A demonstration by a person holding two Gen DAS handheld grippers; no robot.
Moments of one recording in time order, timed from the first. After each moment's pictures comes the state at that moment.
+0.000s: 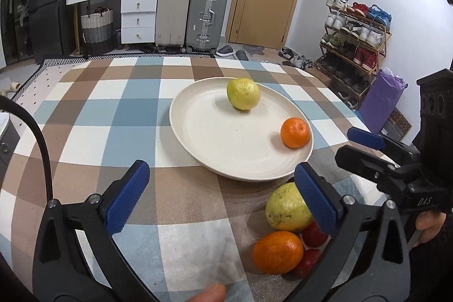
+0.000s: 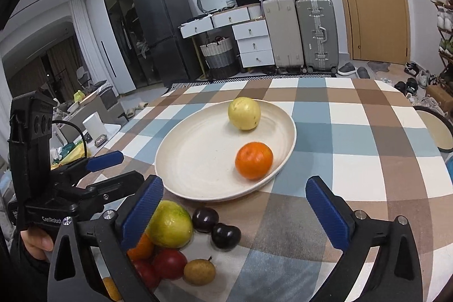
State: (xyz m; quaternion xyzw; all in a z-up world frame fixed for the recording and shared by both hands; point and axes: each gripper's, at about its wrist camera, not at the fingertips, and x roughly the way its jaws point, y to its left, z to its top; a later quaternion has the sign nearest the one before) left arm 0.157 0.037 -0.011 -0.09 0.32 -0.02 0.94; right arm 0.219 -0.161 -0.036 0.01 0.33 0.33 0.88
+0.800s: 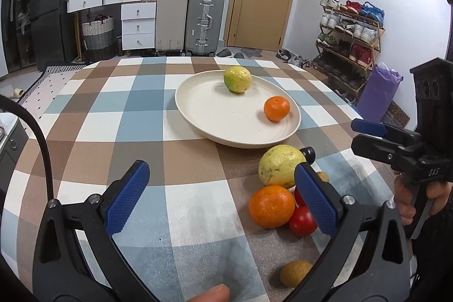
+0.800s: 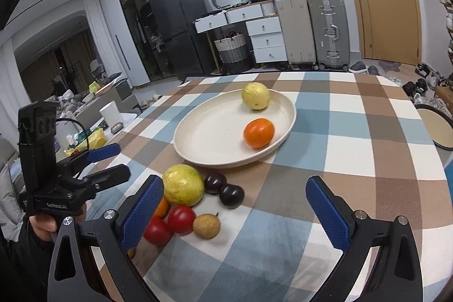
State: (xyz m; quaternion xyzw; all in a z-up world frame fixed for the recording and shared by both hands) left arm 0.096 0.027 -0.009 -0.07 0.32 -0.02 0.95; right arm 0.186 -0.188 -0.032 0.00 0.34 0.37 0.86
